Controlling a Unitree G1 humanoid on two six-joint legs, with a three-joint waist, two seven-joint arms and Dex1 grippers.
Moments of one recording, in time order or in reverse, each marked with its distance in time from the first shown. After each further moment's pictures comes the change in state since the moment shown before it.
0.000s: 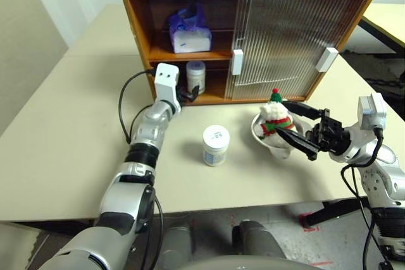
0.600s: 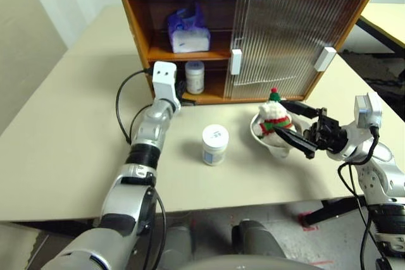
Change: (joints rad) left arm -0.035 -0.017 0.006 0.012 -0.017 0.003 0.119; right arm -0.017 0.008 0.012 0.028 -0.011 -0.018 0.010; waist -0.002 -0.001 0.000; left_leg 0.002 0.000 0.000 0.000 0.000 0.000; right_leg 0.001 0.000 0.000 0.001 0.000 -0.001
